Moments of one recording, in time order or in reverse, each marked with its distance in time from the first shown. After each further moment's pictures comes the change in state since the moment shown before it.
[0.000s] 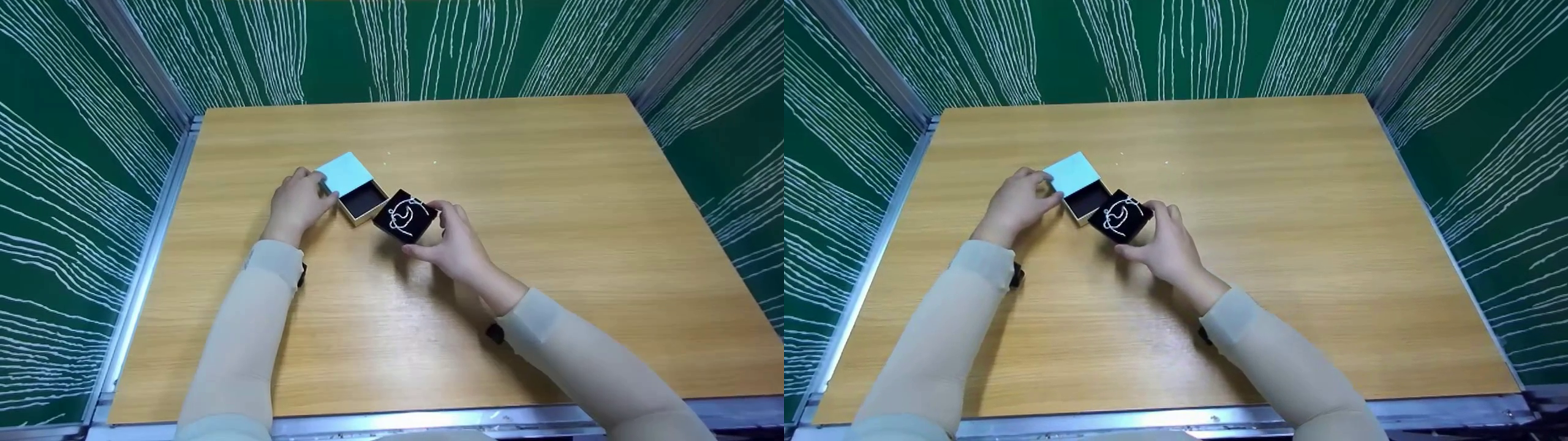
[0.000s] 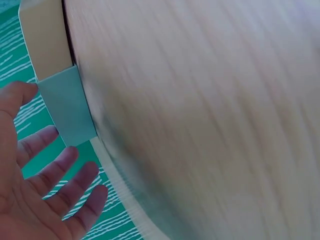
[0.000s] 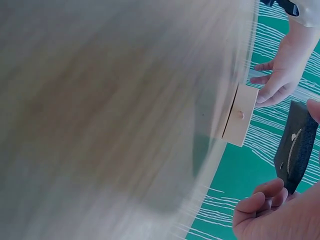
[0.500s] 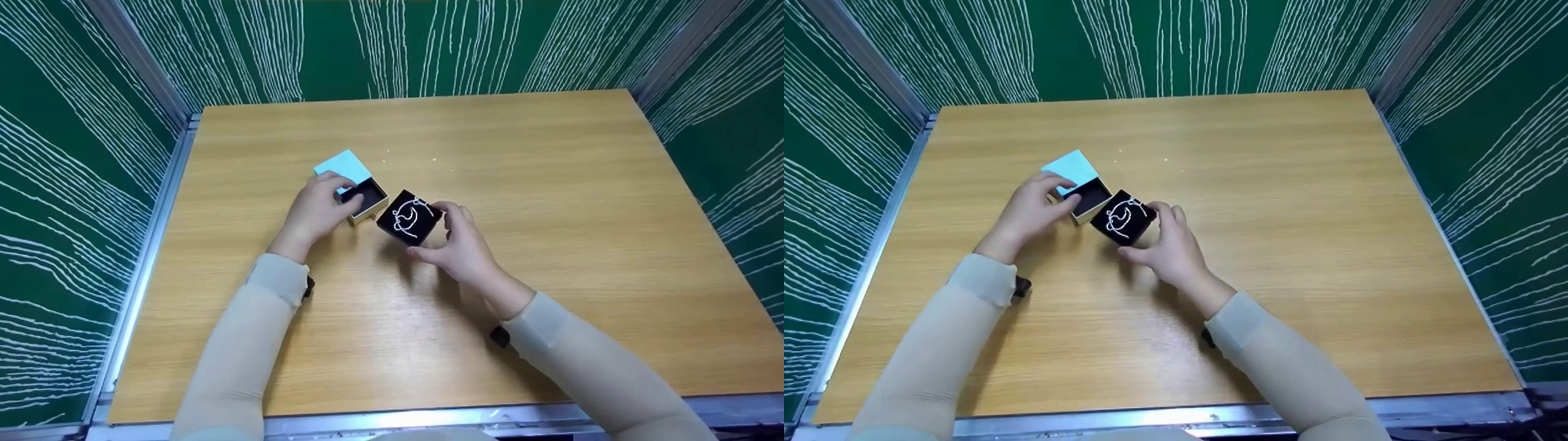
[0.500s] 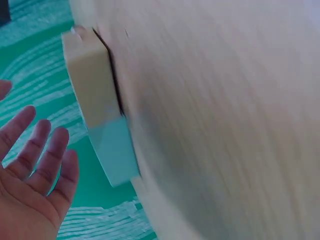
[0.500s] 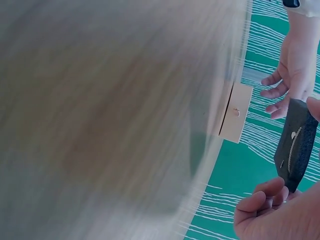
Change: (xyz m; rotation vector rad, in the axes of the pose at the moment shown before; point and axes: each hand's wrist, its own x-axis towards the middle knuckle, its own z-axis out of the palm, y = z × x) left_hand -0.026 0.036 0.006 -0.272 0.011 0.173; right_hand -0.008 0.008 -0.005 0.019 0.007 -0.014
